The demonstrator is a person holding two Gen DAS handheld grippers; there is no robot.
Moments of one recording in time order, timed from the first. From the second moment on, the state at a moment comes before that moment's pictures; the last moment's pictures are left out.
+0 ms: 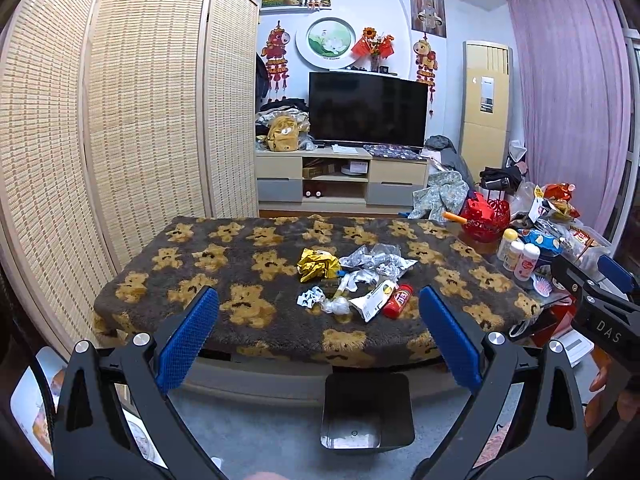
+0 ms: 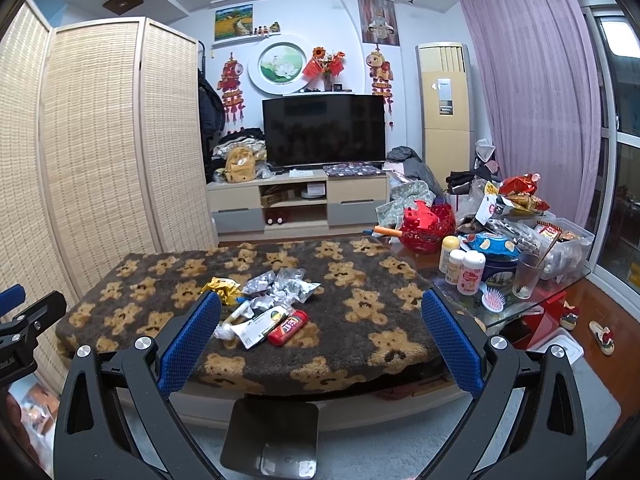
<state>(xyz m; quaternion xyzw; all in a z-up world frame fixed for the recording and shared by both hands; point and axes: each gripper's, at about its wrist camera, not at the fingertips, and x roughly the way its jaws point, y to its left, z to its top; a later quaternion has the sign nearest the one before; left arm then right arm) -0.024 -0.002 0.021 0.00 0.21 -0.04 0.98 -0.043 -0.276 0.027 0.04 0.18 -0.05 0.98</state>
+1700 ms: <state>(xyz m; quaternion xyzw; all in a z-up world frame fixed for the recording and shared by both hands) -0.001 0.009 0.011 -0.01 0.23 -0.03 0.97 -0.022 -0.285 0.021 0.08 0.19 -0.05 0.98</state>
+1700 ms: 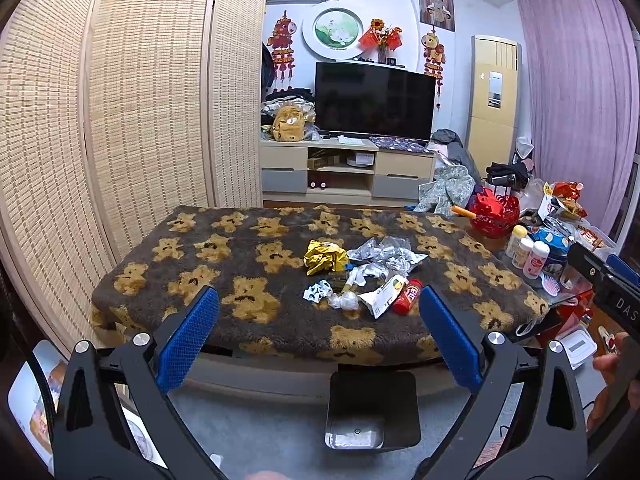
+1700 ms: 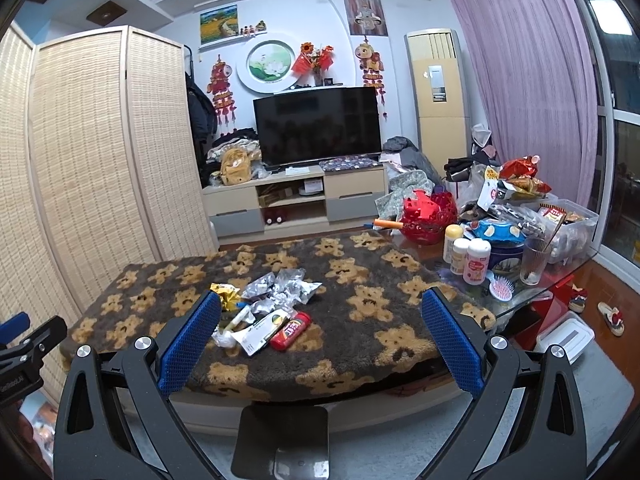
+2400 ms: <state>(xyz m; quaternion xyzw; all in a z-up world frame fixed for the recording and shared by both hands) 0.154 -0.001 -0.066 0.05 0.33 -0.06 0.94 0.130 -0.292 -0.057 0.07 0.33 -0.05 0.94</state>
